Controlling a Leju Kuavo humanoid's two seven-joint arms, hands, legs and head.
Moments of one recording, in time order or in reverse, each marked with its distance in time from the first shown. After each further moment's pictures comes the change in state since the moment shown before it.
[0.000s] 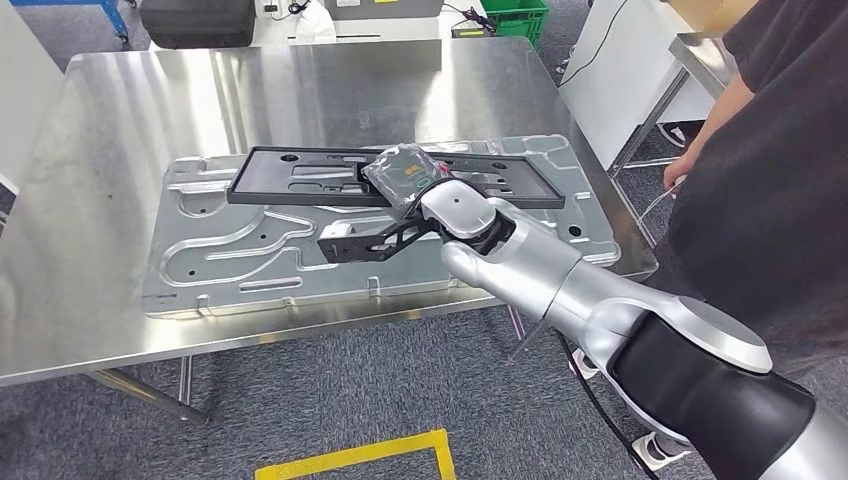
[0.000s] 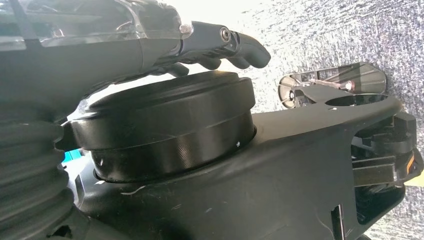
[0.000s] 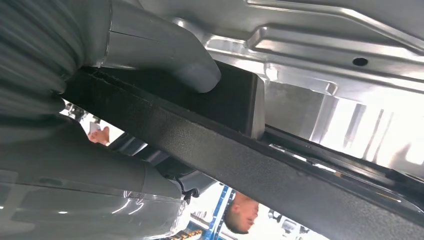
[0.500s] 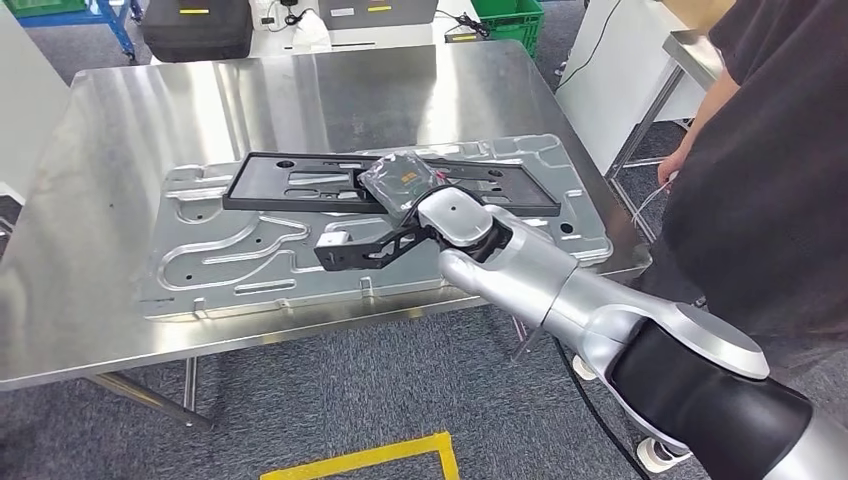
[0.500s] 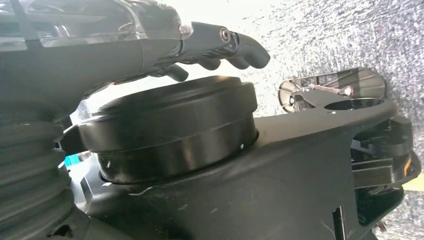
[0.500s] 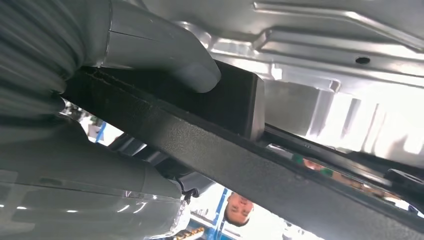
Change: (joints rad) left arm -0.002 0.002 -0.001 0.000 0.000 0.000 0.000; right arm 0.014 0.014 -0.001 -0.008 0.008 -0.006 -0.004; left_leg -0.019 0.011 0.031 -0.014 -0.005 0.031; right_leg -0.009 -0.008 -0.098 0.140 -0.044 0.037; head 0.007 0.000
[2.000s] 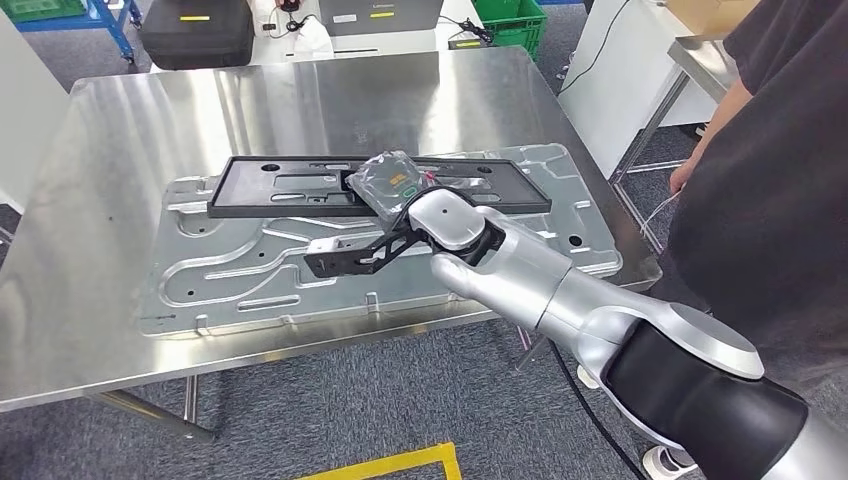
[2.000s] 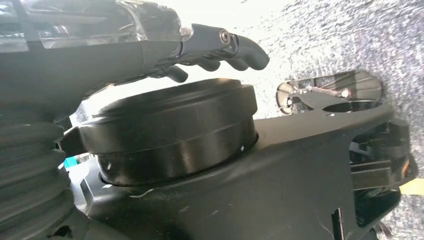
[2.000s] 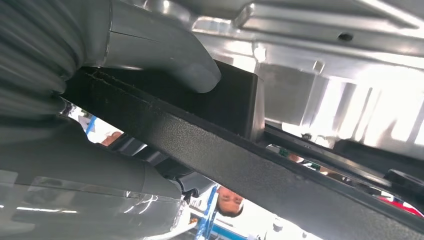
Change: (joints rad) left arm 0.000 0.001 -0.002 0.000 -0.001 0.000 -0.003; right arm -0.001 0.019 0.008 -0.014 0.019 -0.003 -0.013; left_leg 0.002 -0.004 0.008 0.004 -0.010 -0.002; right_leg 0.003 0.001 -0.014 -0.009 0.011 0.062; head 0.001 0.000
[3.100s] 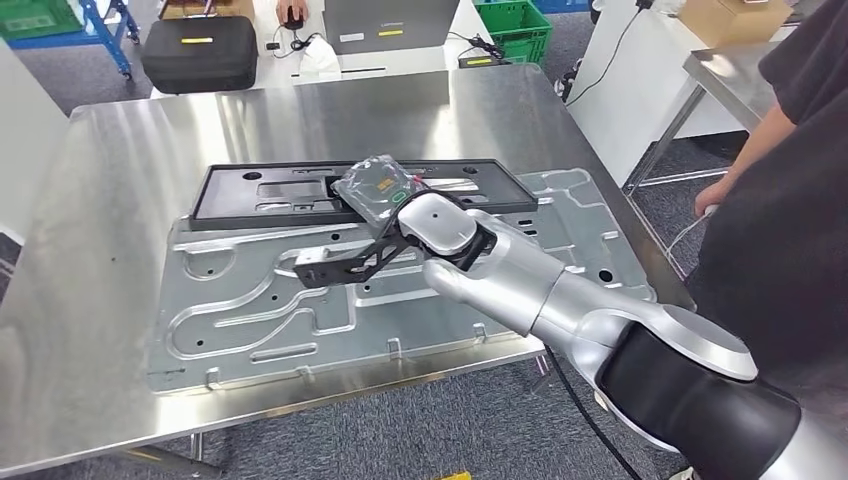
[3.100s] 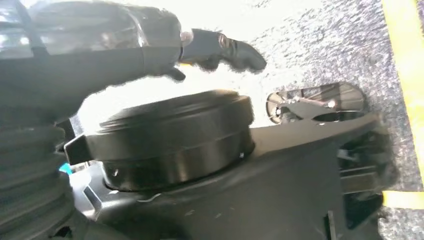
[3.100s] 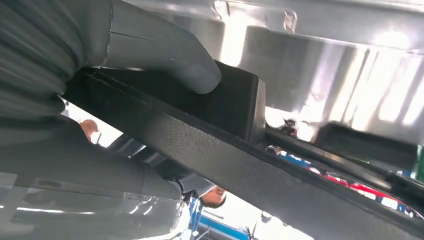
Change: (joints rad) left arm 0.001 -0.003 -0.006 0.000 0.001 0.001 -0.010; right arm 0.005 0.022 0.009 -0.007 0.013 -0.005 -0.033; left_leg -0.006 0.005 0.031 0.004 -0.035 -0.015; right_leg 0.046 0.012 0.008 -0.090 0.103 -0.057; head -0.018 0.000
